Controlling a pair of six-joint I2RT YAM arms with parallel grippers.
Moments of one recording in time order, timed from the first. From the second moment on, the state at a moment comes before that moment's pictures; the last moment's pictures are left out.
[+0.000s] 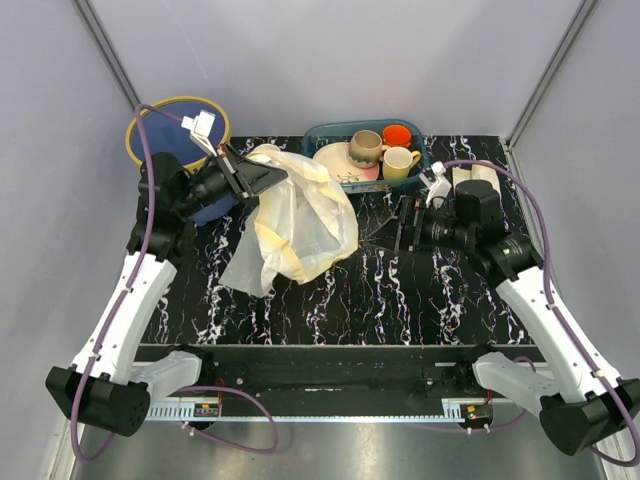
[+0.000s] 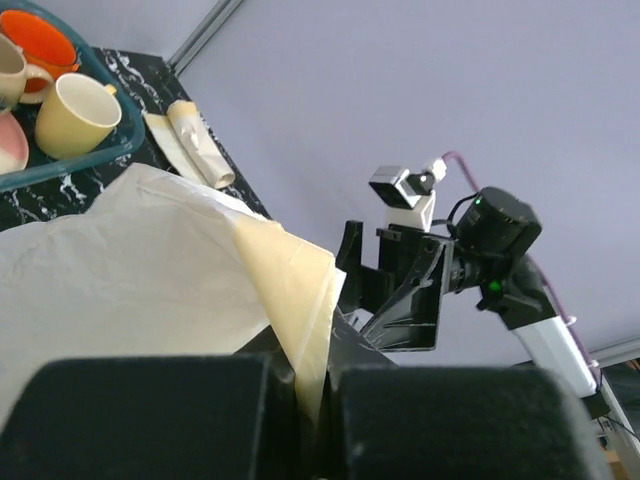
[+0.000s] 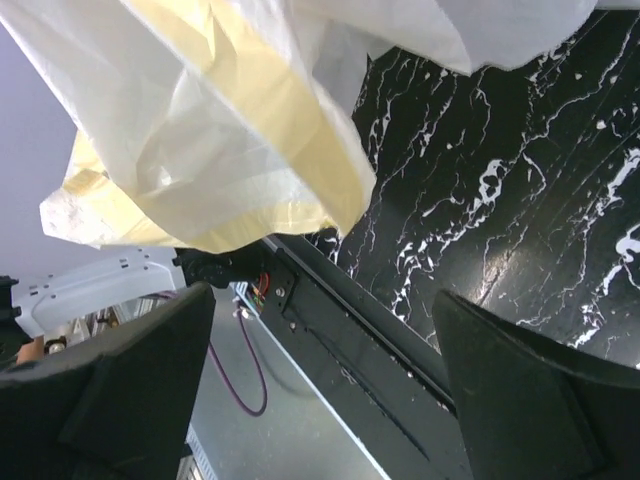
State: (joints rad) left arm -0.25 1.08 1.17 -0.03 0.73 -0.88; right arm 0.39 1.02 1.12 -0.63 -0.59 0.57
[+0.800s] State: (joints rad) left arm -0.21 1.13 1.08 0.36 0.73 -1.20; right arm 0.57 1.44 0.81 0.35 -0.46 1.05
